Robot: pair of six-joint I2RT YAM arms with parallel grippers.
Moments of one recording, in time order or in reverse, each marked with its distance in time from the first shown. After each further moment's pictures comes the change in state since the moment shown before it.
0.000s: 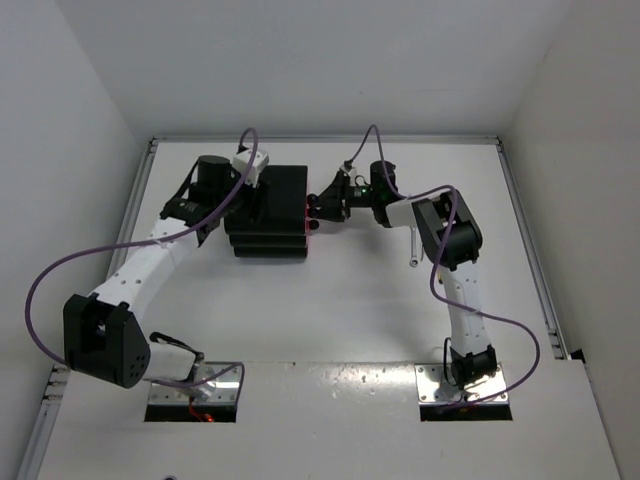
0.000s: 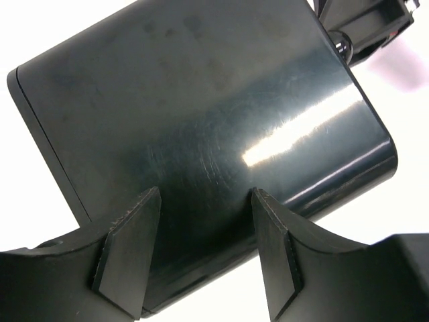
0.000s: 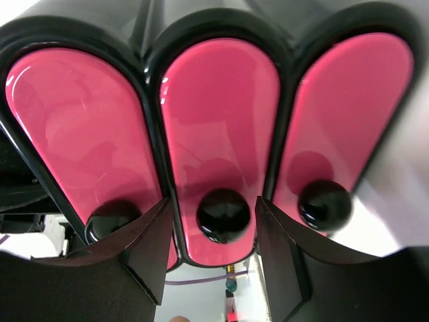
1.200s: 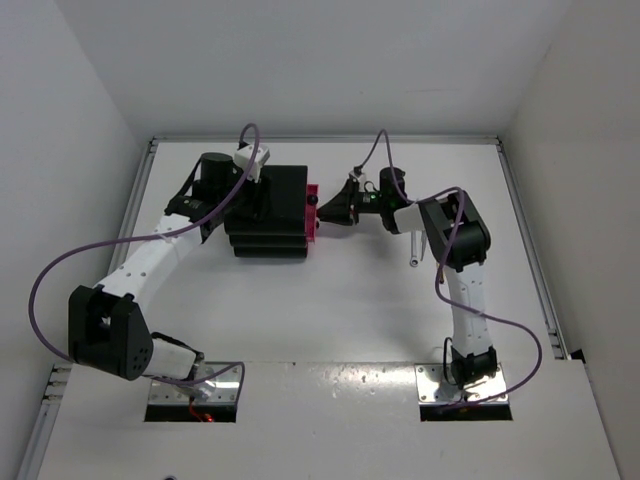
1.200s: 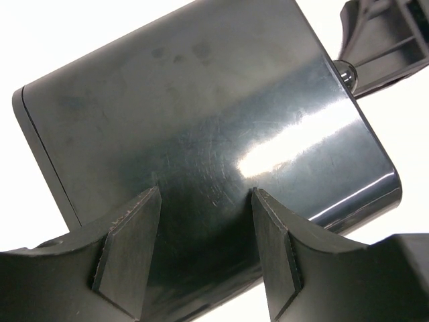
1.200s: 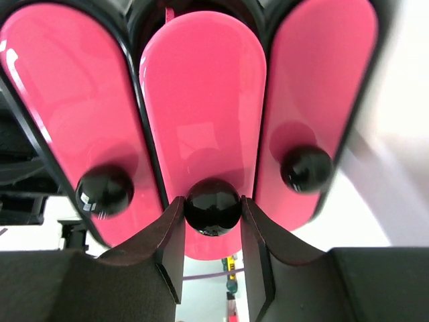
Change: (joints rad) left arm -0.002 0.043 0.008 0.067 -0.008 -0.034; right arm -0.020 -0.044 -0.114 0.066 0.012 0.002
